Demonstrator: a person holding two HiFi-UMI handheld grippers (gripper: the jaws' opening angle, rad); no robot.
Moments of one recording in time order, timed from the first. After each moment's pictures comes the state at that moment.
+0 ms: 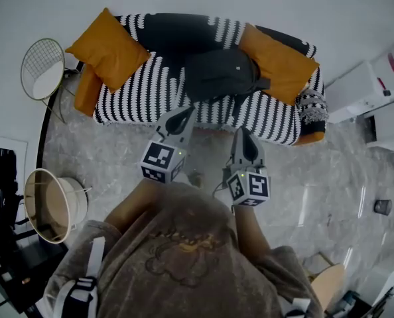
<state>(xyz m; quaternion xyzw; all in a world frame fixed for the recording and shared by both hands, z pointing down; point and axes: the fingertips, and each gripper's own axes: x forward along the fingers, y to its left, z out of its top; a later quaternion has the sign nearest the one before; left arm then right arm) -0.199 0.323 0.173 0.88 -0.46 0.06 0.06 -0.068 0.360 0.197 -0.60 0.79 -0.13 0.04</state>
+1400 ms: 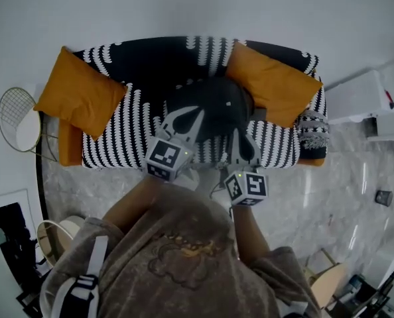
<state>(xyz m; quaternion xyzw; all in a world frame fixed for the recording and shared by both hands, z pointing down) -0.129 -0.015 0.227 0.92 -0.36 0.09 0.09 -0.036 0.037 0.246 -0.63 0.75 -0.17 0.03</state>
